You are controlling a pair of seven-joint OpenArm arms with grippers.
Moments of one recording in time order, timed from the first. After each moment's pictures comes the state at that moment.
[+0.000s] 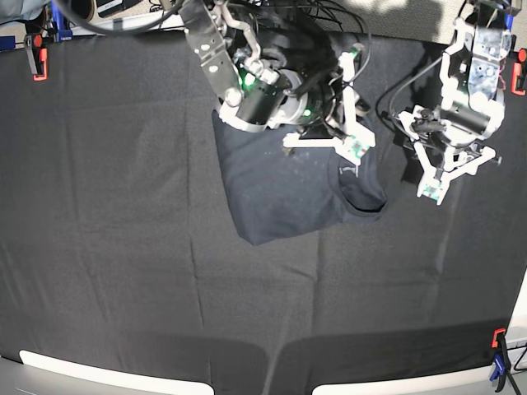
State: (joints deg) left arm 10.4 -20.8 7.6 112.8 -0.3 -3.4 65.8; right arm -6.2 -7.0 -29.3 106.5 12.2 31.8 -68.8
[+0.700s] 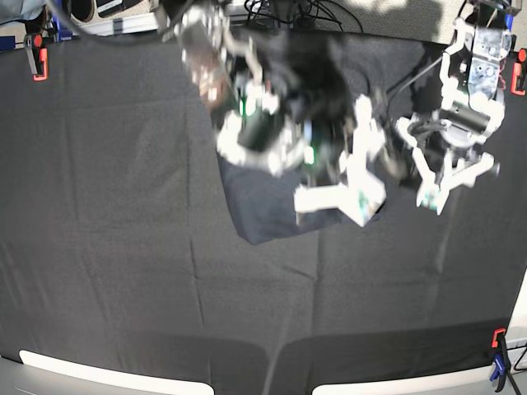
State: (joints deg) left arm 10.4 -20.9 7.6 112.8 -3.3 -3.4 49.0; right arm 5.1 -7.0 -29.3 106.5 8.6 31.8 -46.8
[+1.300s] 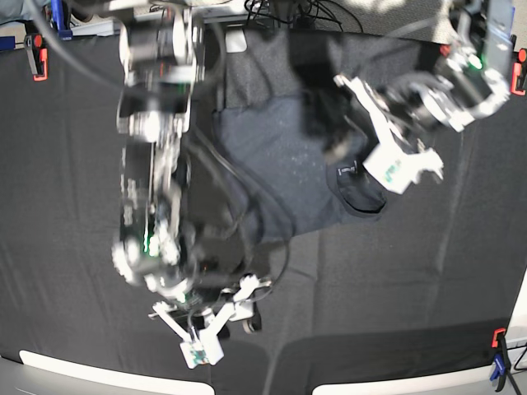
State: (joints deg) left arm 16.8 -20.6 11.9 122.6 -24.3 -20.4 44.3; right arm 25.3 -7.2 3.2 84.3 7.6 28.8 -48.3
